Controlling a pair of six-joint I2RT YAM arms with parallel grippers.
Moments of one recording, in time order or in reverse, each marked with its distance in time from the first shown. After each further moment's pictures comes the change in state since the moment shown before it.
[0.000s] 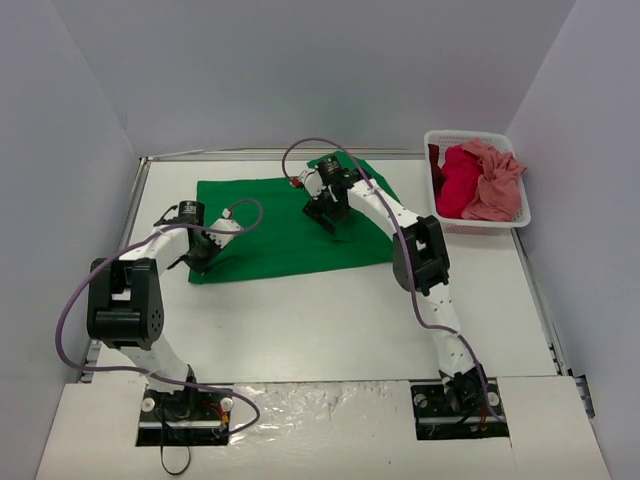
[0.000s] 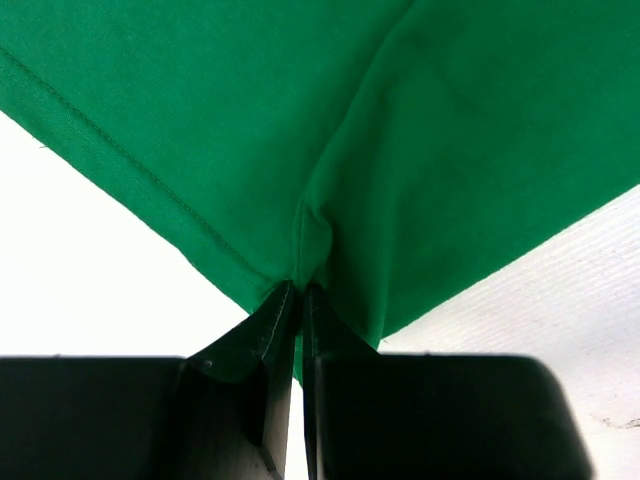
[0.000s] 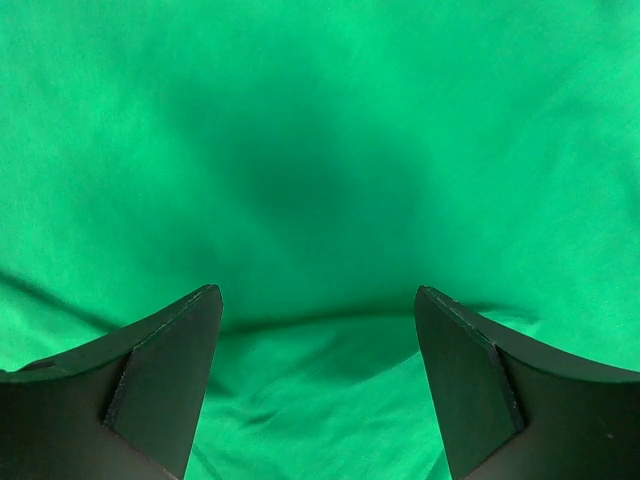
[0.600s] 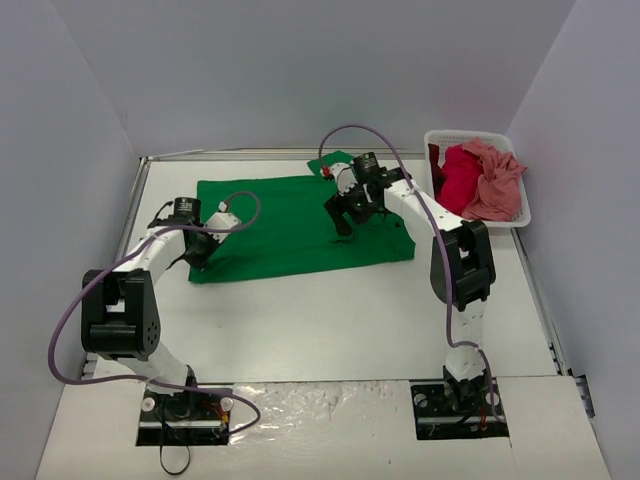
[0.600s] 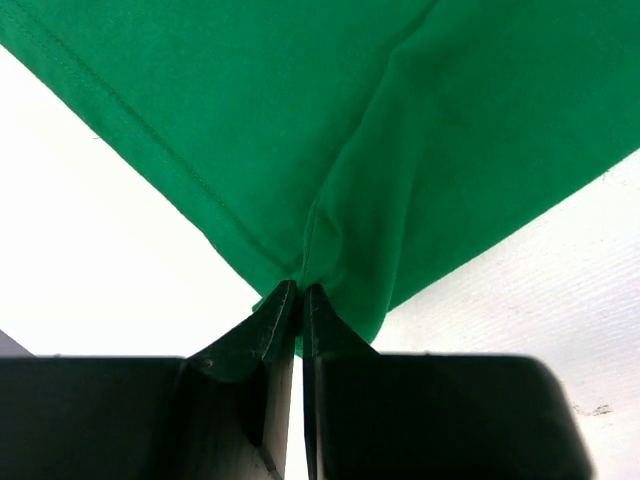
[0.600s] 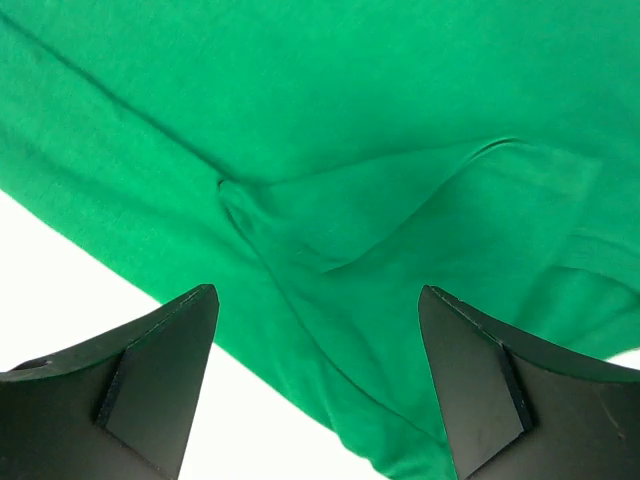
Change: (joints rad) left arm 0.000 -0.076 -0.002 -0.004 0.023 -0.043; right arm -0.094 -0.383 -0.446 0.086 -0.222 0.135
